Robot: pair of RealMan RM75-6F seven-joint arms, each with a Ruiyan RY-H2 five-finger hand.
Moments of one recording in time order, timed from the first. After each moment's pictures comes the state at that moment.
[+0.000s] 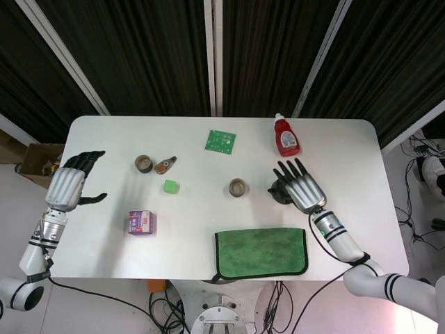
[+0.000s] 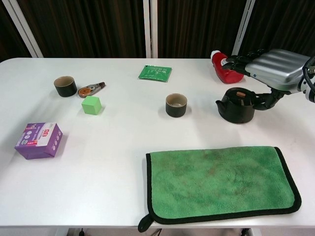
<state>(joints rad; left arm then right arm) -0.41 -1.33 -0.12 -1.28 1.47 1.30 -0.18 0.65 -1.51 0.11 -1.30 -1.36 0.96 -0.50</state>
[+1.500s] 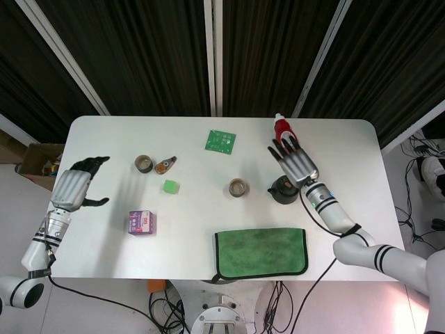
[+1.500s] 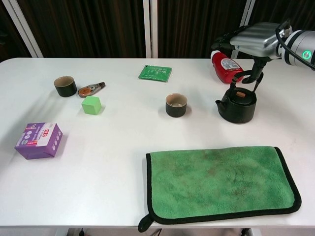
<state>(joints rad) -0.44 -1.31 -0.10 -1.31 1.41 1.17 -0.16 0.84 -1.47 0.17 -1.26 -1.16 0.78 -0.53</state>
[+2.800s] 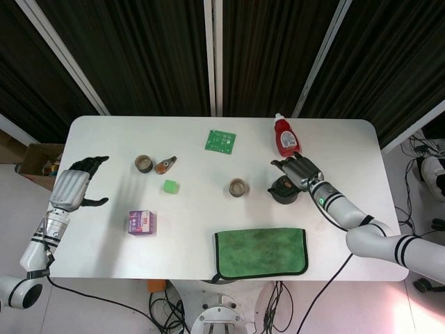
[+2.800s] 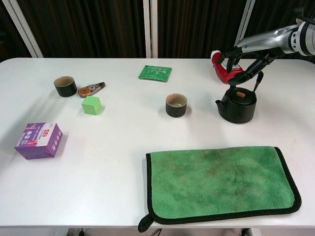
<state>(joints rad) -0.44 -1.31 -0.10 -1.30 1.42 1.17 -0.18 0.97 -1.25 0.12 -1.45 -0.93 0.49 -0.25</state>
